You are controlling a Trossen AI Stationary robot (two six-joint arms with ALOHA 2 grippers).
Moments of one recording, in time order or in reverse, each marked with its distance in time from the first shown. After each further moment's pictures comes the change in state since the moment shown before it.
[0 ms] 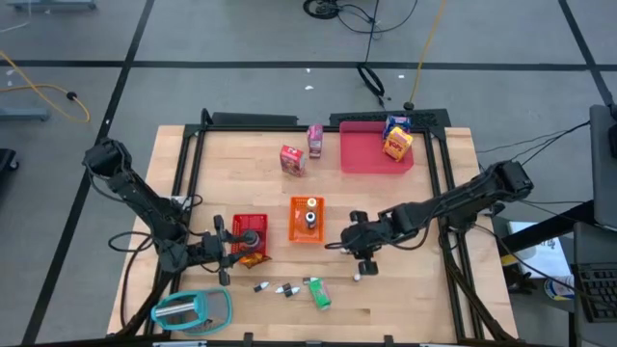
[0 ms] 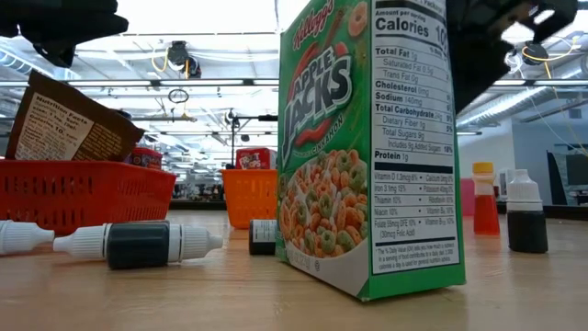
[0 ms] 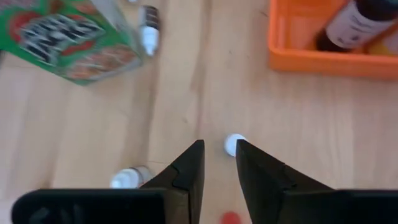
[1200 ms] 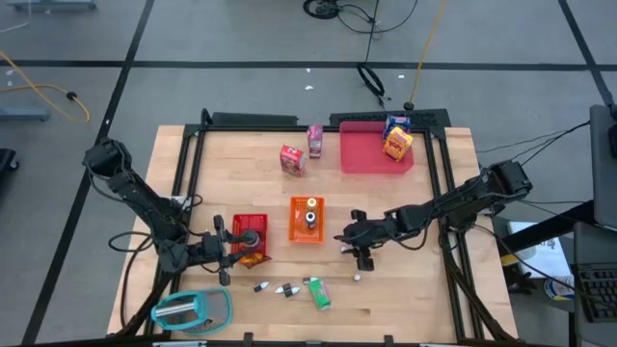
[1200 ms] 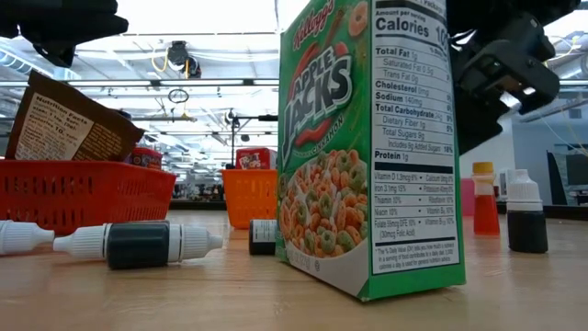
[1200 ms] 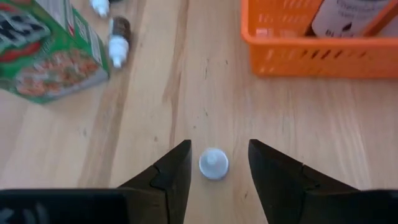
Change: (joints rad) left arm 0.000 0.000 0.000 -0.003 -0.001 0.005; right arm -0.038 0.008 -0.272 0.456 0.021 0.000
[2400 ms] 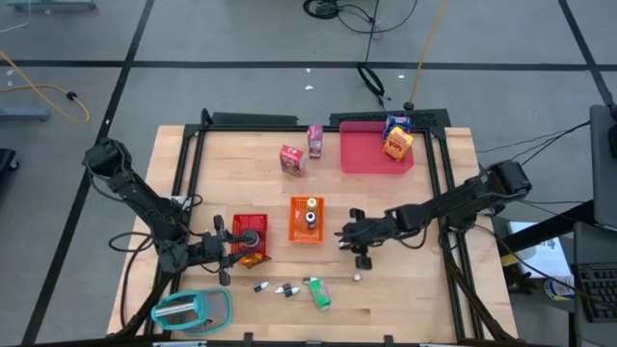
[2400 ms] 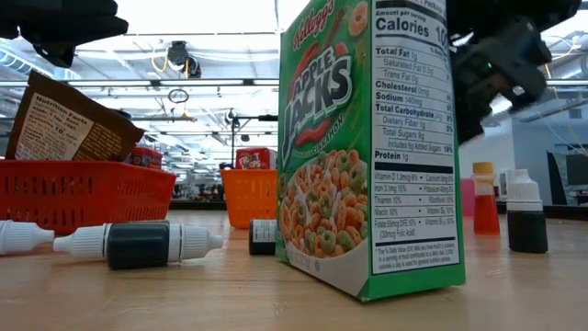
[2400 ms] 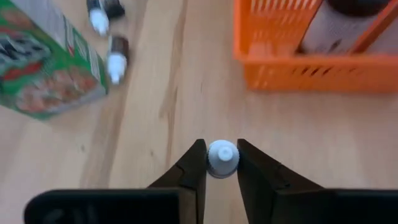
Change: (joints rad) left arm 0.000 0.000 0.000 -0.008 -0.001 -0.001; right arm -0.017 -0.007 -0.014 0.063 0.001 -0.005
